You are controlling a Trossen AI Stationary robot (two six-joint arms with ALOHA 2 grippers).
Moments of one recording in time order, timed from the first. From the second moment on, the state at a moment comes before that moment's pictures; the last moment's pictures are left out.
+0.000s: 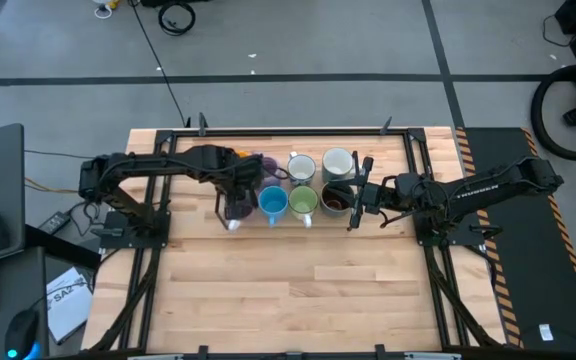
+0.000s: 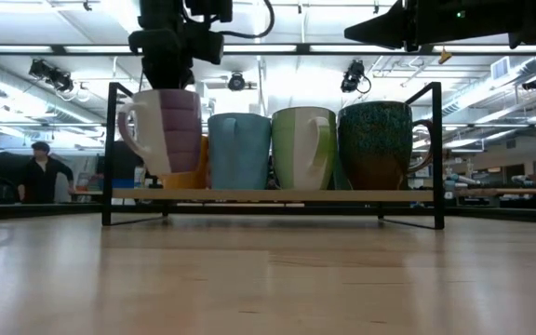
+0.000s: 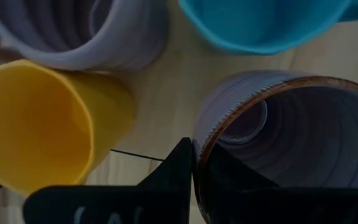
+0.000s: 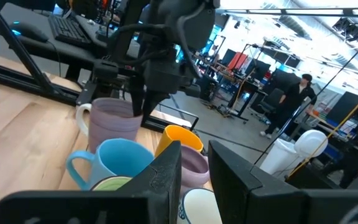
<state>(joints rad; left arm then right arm) 0.16 1.56 1.35 -1.13 -0.13 0.05 0.07 1.00 0.46 0.57 0.31 -0.46</state>
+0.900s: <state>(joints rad) 0.18 1.64 1.35 -1.14 -0.12 0.03 0.07 1.00 0.46 0.57 0.29 -0.44</state>
